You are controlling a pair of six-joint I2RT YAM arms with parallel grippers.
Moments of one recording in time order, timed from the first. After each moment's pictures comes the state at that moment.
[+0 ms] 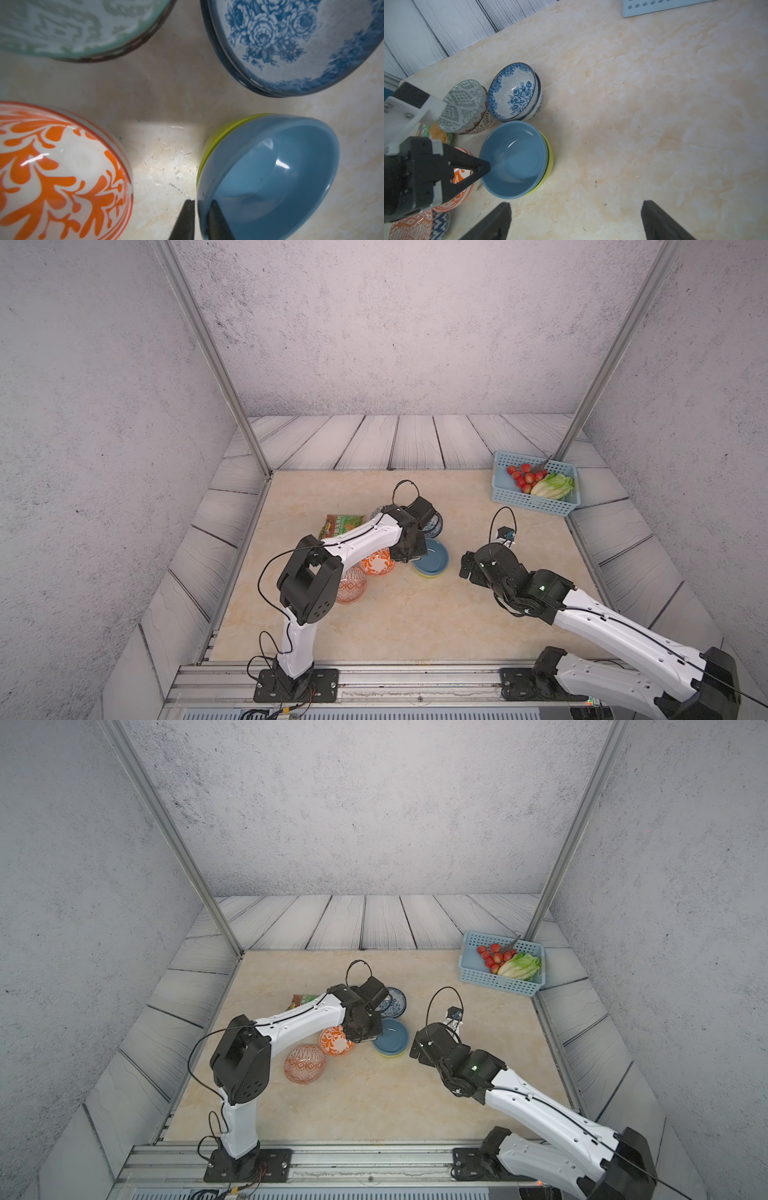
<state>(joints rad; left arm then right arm) -0.79 1.96 1.57 -0.90 0.00 -0.86 0.81 1.00 0.79 -0.67 0.45 0.90</state>
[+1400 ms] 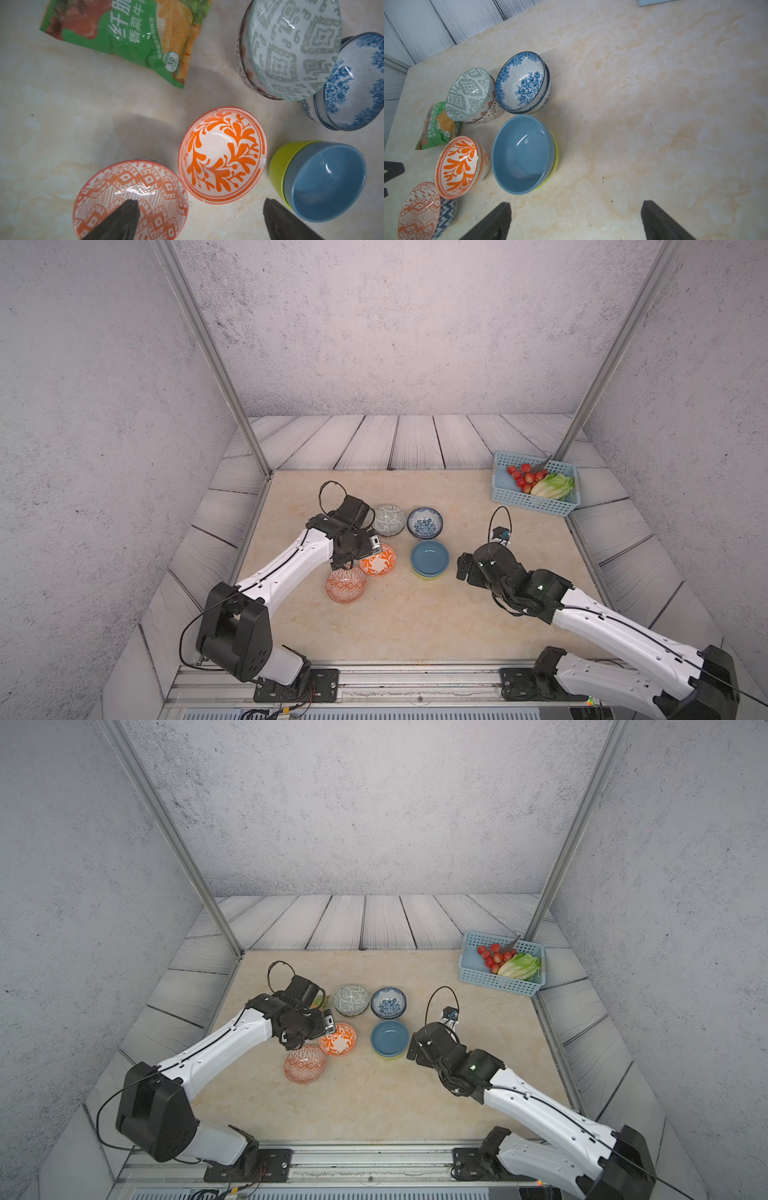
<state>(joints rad) -0.48 1.45 1.13 -0.85 0.02 -0.75 0.81 1.02 0.79 -0.65 0.39 0.87</state>
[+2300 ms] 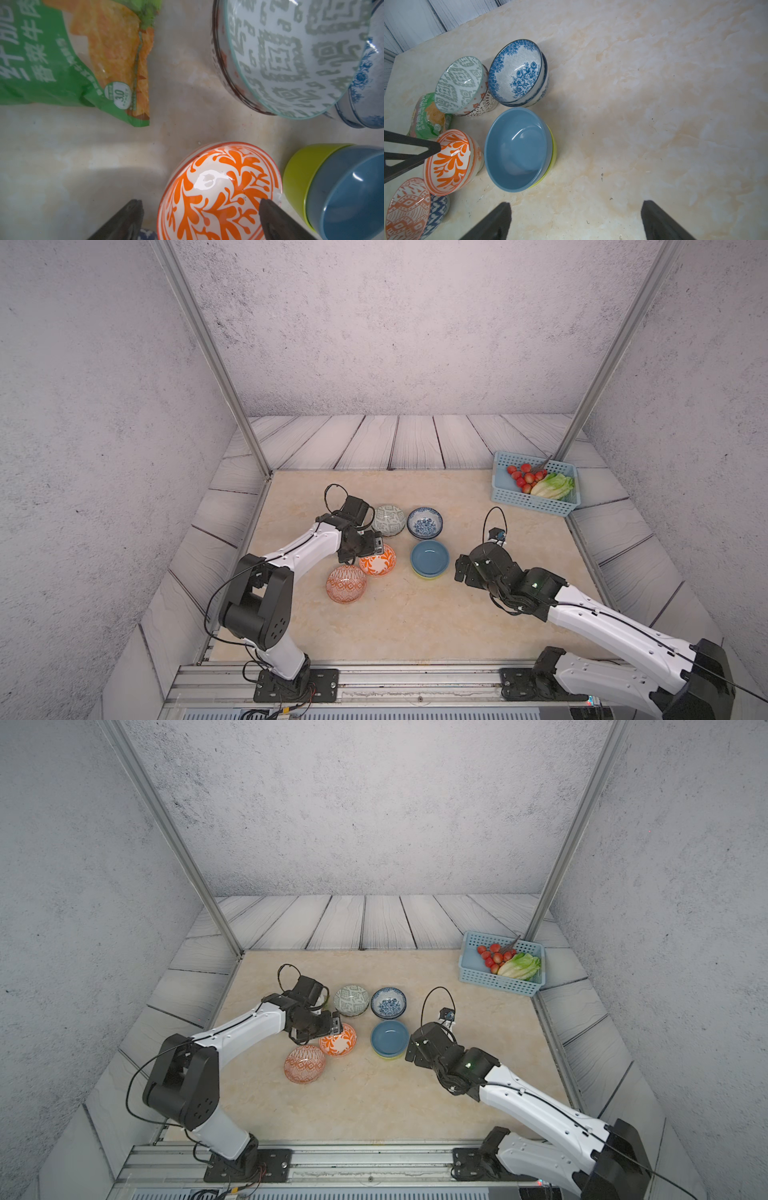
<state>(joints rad) -0.43 1.66 1.12 -0.65 0.13 -0.53 0.81 1.04 0.79 -0.65 0.38 0.87</state>
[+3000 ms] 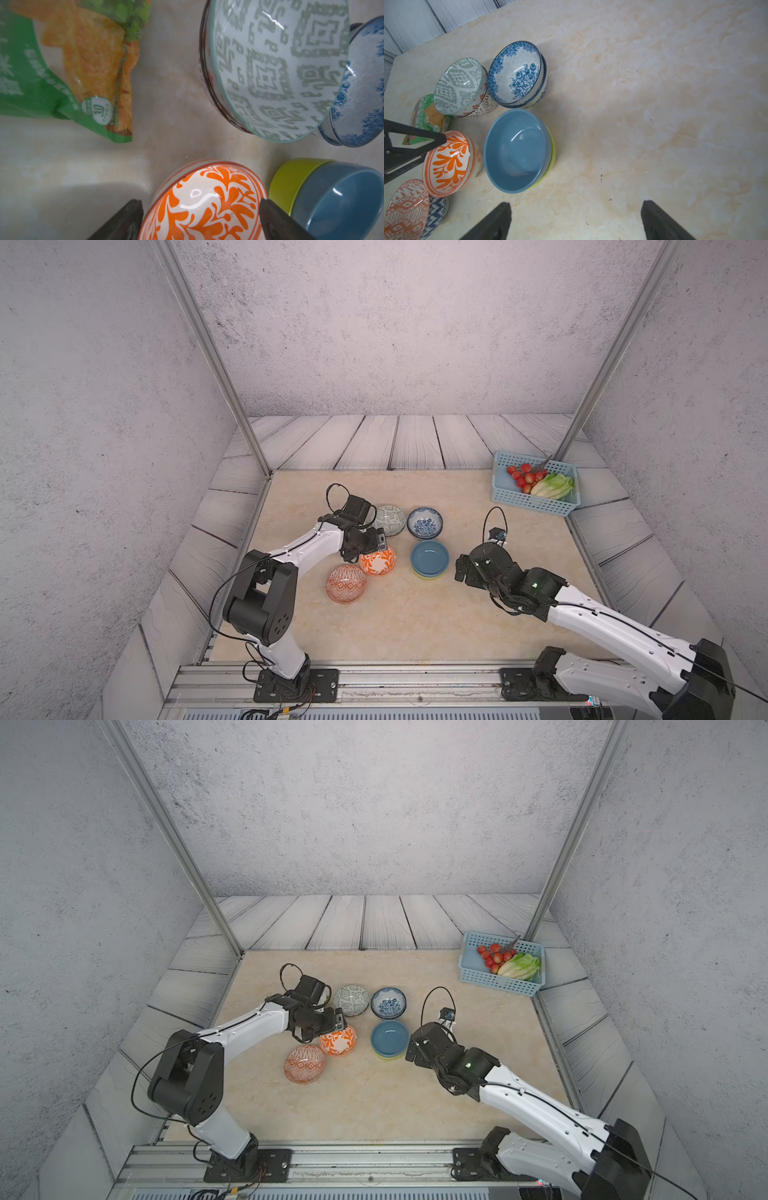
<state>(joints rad) -0.44 1.68 1.12 -0.57 0.16 -0.60 0.81 1.04 0.79 -0.65 0.39 0.87</state>
